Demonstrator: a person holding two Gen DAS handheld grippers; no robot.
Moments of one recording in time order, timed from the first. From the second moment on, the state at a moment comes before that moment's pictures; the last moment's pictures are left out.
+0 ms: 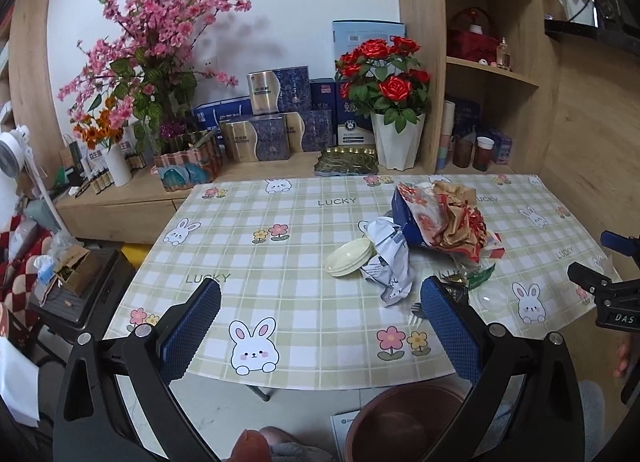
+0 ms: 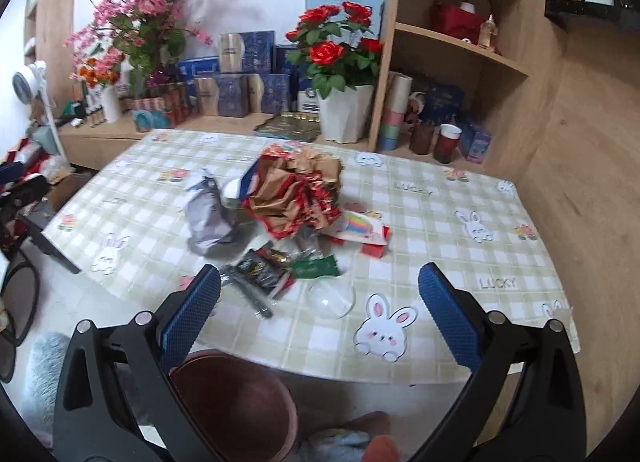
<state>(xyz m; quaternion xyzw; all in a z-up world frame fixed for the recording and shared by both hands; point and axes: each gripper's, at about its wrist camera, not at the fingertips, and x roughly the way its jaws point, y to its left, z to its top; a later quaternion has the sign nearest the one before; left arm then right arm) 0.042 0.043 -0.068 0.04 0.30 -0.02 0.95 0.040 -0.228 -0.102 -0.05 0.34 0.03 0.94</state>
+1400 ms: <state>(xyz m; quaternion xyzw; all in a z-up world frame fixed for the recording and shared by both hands) 0.123 0.064 -0.124 0.02 0.33 0.01 0.94 0.223 -0.227 -0.180 0.13 0.37 0.05 0.92</state>
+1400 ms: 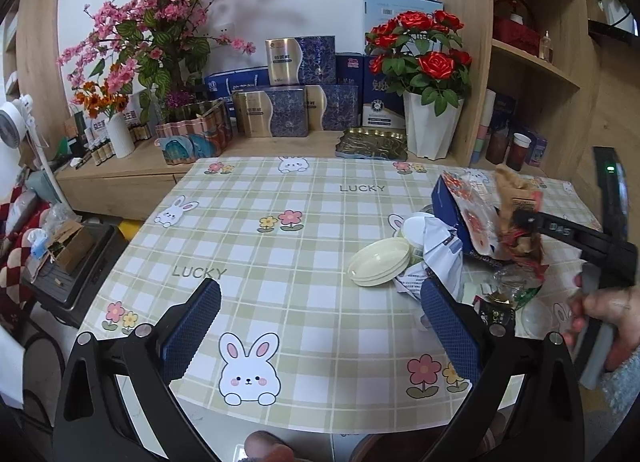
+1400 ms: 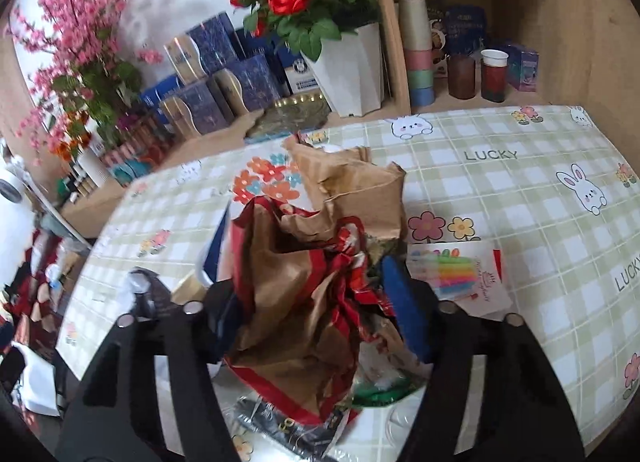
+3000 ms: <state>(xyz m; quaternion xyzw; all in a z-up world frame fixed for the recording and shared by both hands) 0.190 -0.020 -0.163 -0.10 0.41 -0.23 0.88 0.086 -0.269 -0.166 0.14 0.32 0.03 0.94</state>
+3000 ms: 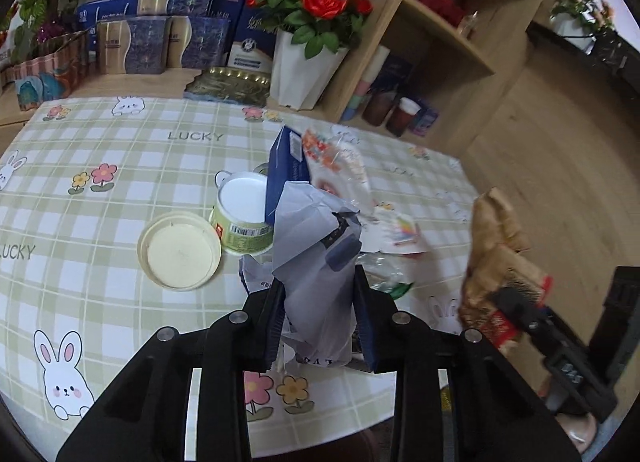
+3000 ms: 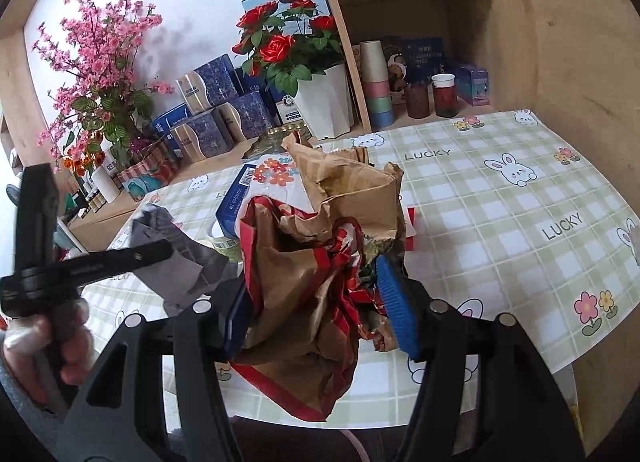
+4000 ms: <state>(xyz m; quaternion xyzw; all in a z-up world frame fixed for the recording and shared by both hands) -0.012 0.034 -0.204 -0.05 0.45 -0.24 0.86 -0.042 -0.223 -0.194 0.11 0.34 0.09 0.93</state>
